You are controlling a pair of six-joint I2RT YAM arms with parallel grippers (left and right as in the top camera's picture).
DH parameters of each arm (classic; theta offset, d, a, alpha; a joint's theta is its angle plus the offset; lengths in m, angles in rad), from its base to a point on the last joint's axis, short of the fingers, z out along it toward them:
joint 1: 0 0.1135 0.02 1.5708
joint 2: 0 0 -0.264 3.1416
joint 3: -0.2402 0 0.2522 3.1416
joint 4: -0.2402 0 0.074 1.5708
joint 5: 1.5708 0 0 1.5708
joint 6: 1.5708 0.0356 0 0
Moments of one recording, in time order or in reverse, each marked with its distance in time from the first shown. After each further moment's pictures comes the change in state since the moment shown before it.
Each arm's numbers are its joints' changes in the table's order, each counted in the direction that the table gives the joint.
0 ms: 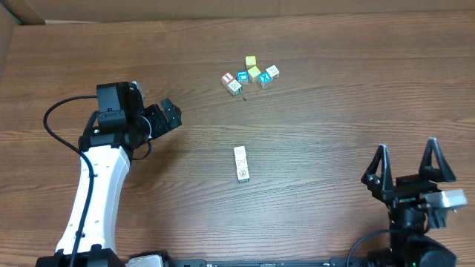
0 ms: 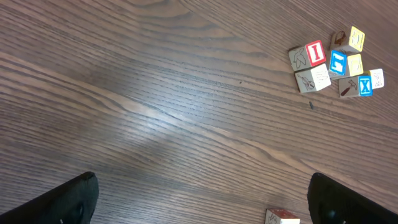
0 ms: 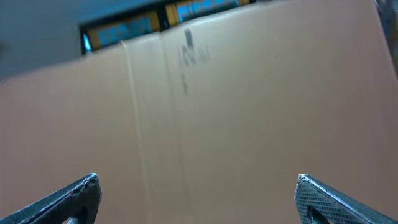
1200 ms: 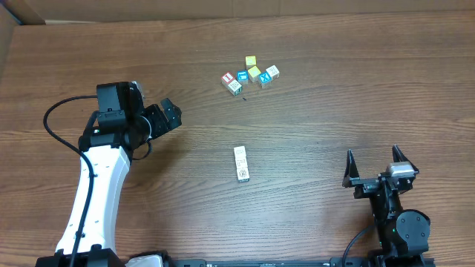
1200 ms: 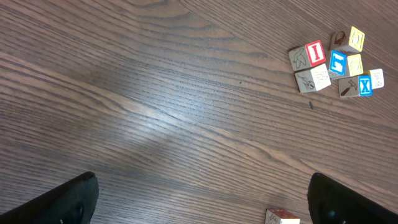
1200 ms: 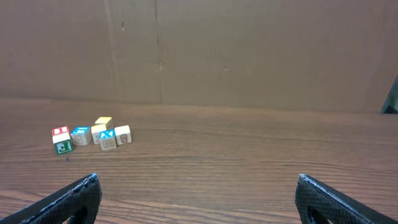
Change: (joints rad) left arm 0.000 0.000 0.000 0.000 0.000 0.000; right arm -0.016 0.001 0.080 -0.464 -0.033 -0.192
